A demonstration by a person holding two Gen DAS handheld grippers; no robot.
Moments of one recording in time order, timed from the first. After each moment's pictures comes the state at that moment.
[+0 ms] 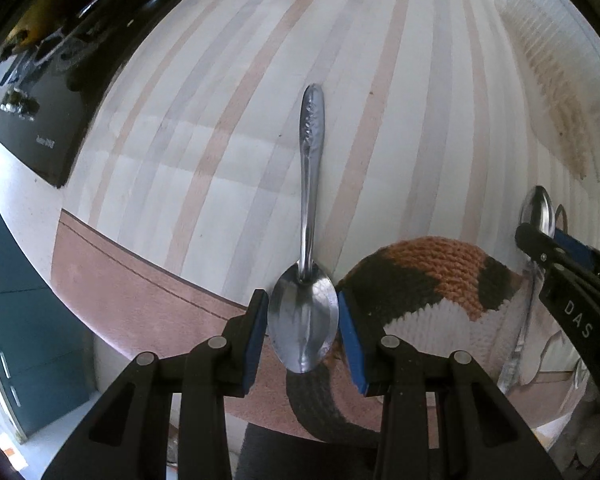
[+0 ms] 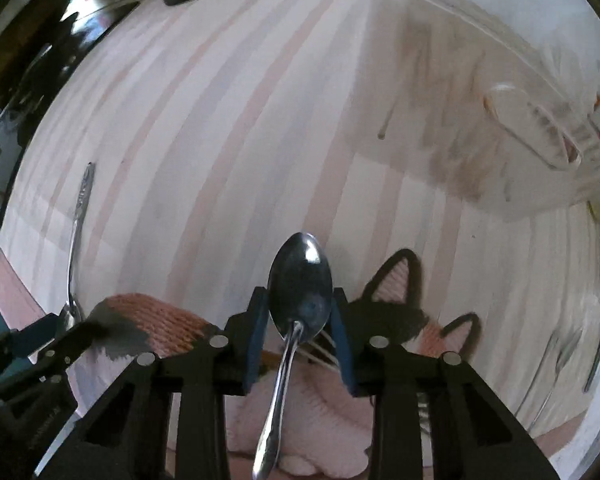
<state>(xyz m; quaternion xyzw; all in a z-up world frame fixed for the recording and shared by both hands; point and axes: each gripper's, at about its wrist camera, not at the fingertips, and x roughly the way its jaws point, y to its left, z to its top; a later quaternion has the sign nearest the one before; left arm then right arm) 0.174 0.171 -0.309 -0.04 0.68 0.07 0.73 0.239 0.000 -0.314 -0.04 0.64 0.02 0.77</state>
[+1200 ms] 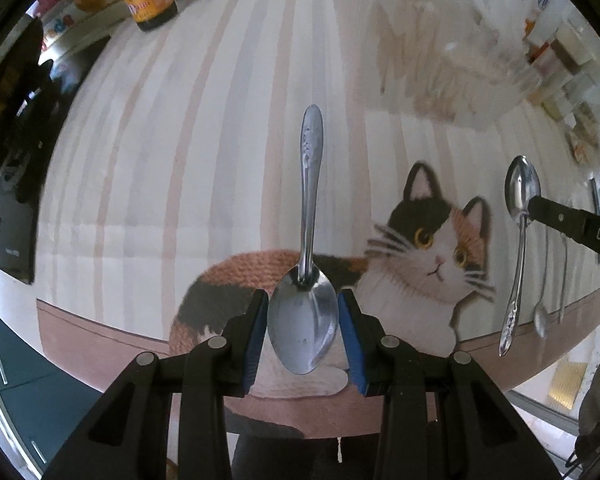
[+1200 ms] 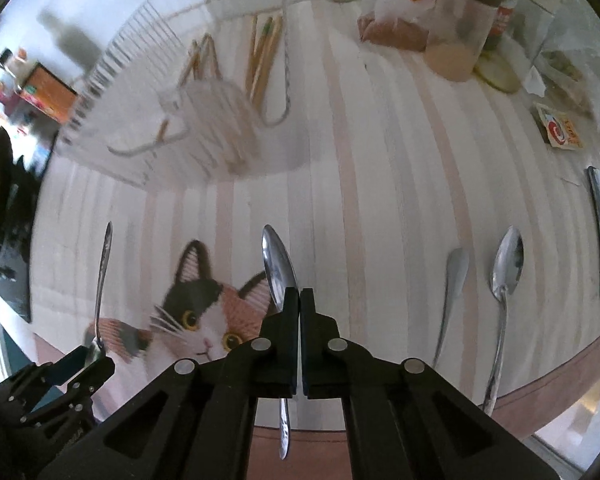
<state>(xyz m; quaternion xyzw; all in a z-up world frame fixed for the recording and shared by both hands) 0.174 0.027 -0.250 0.05 0.65 -0.05 0.76 0.185 -0.180 -0.258 0.16 0.61 -0.07 0.77</state>
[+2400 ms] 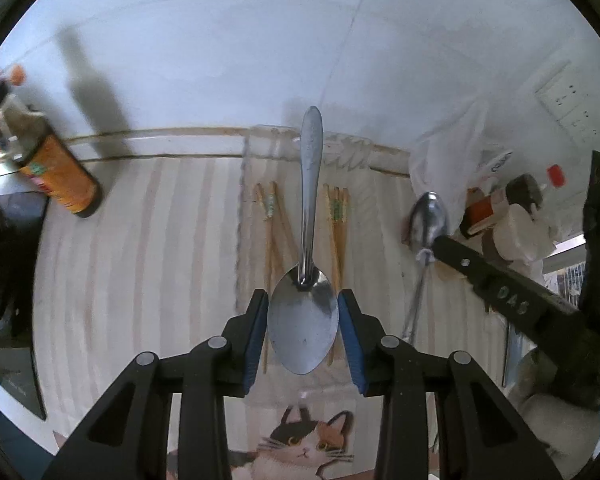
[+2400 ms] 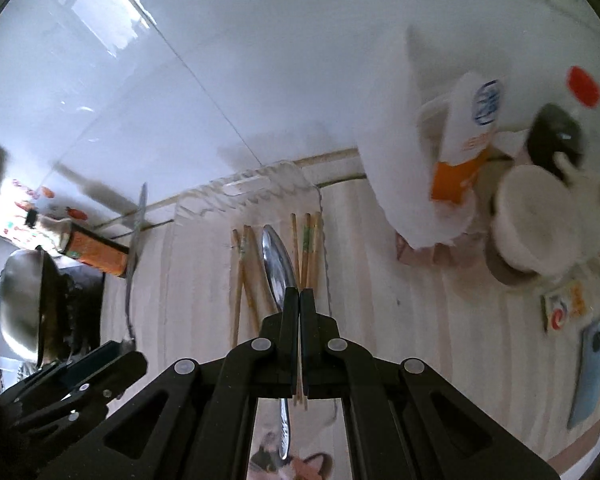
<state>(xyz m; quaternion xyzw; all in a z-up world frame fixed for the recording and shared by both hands) 0.371 -0.060 -0.154 -0.02 0.60 -0.13 0.79 0.377 -0.203 -0.164 0.20 0.54 -0.05 0.82</state>
